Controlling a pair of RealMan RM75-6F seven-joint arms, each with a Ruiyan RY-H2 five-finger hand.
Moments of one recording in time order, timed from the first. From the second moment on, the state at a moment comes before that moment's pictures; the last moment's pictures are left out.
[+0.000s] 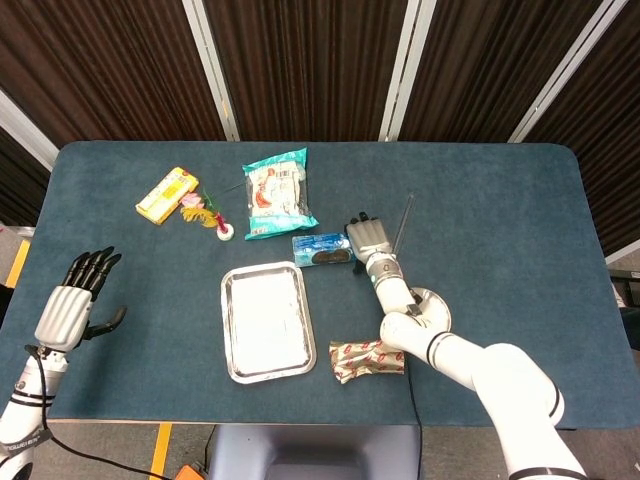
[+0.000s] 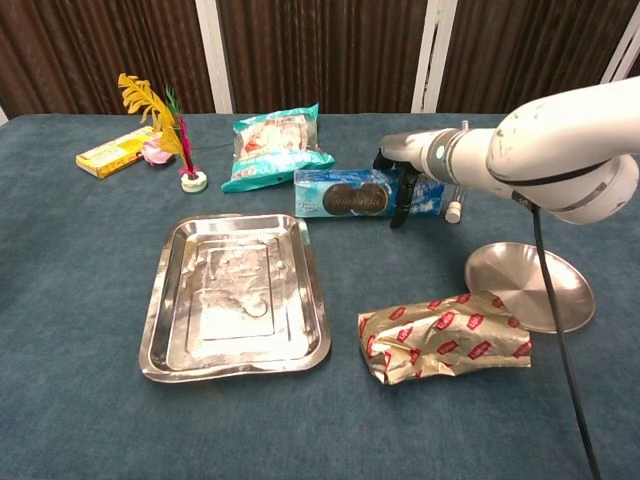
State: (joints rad) left arm -0.36 -1.39 -0.05 -1.07 1.56 1.43 -0.38; right arm 1.22 -1.85 0.20 -0.79 -0.38 0.58 -0.64
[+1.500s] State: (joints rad) left arm -0.30 -1.34 0.02 -1.37 1.69 1.49 -0.11; right arm 0.62 -1.35 -0.05 -1.33 -1.32 0.97 -0.01
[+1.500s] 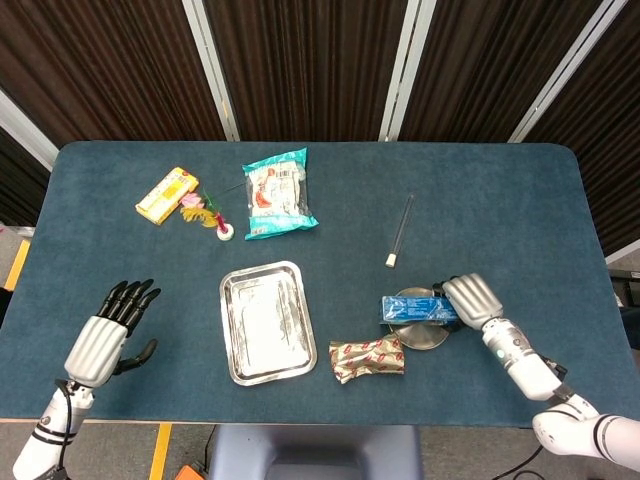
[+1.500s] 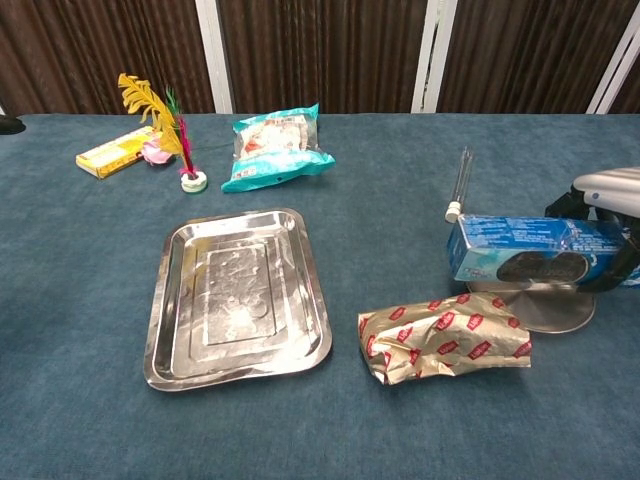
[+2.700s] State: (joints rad) left arm -0.37 -1.35 0.13 -1.61 1.83 1.29 -0.13; right arm 0.21 -1.08 -0.10 -1.60 -1.57 1.60 0.12
